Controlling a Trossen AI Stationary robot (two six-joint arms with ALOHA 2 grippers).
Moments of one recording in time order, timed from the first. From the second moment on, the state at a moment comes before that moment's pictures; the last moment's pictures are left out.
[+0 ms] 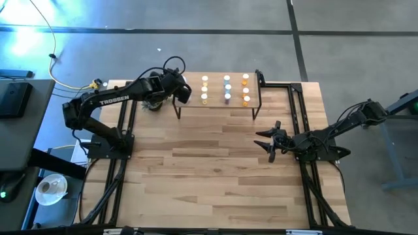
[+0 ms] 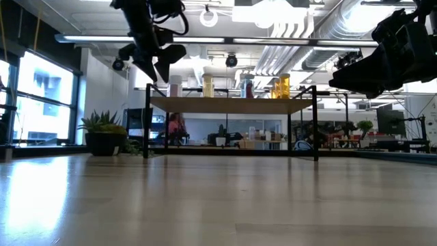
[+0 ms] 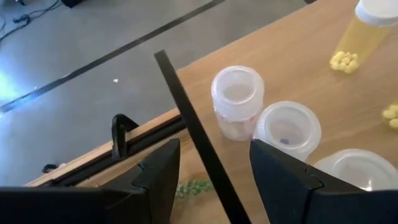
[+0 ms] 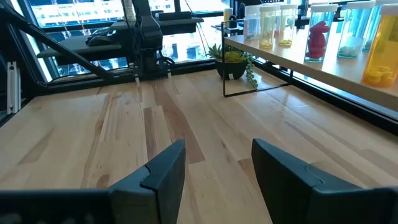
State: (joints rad) left arm 0.57 1.42 1.20 -0.74 -0.61 -0.41; right arm 0.37 0.66 0.01 0.51 0.62 0.16
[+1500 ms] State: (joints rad) left arm 0.71 1.41 1.20 -0.67 -0.54 -0.34; right arm 0.37 0.66 0.01 0.50 0.62 0.16
